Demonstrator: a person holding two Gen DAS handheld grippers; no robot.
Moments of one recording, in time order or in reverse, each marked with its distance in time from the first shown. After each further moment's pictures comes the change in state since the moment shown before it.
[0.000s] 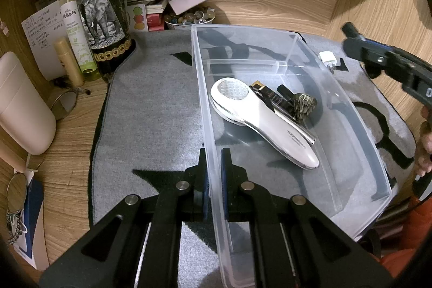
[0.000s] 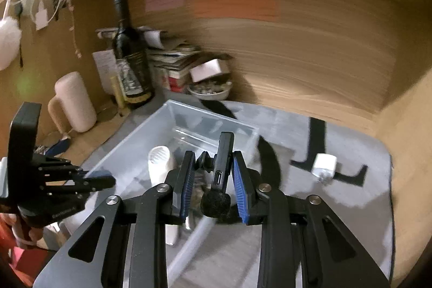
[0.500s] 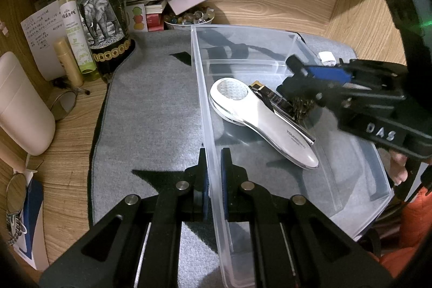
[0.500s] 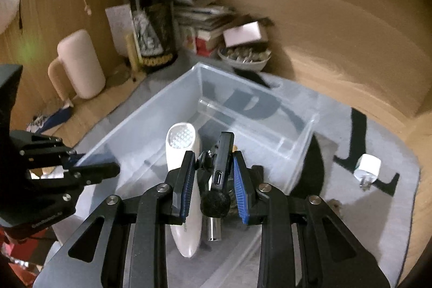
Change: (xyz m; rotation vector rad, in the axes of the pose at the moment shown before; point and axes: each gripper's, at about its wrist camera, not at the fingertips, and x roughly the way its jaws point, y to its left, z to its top) left arm 0.001 -0.001 -0.001 0.001 -0.002 -0.001; right arm 0.059 0.031 -0.005 -0.092 0.175 0.088
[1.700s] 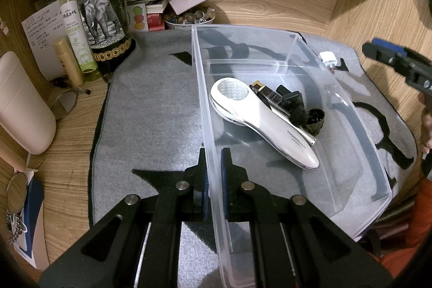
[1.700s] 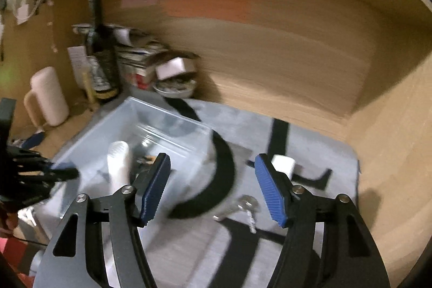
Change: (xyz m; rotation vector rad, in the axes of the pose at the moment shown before) left arm 0.000 0.000 0.000 0.002 0.000 0.001; right arm -0.080 -0.065 -0.012 0.091 -0.134 -0.234
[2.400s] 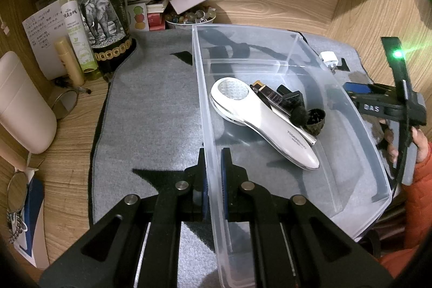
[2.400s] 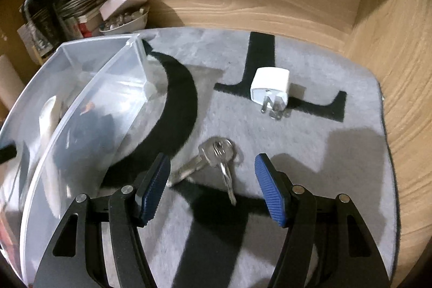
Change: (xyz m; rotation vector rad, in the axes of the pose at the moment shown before) left arm 0.000 0.001 0.000 0.002 0.001 0.000; right arm 0.089 -0.046 -0.052 0.163 0.272 -0.014
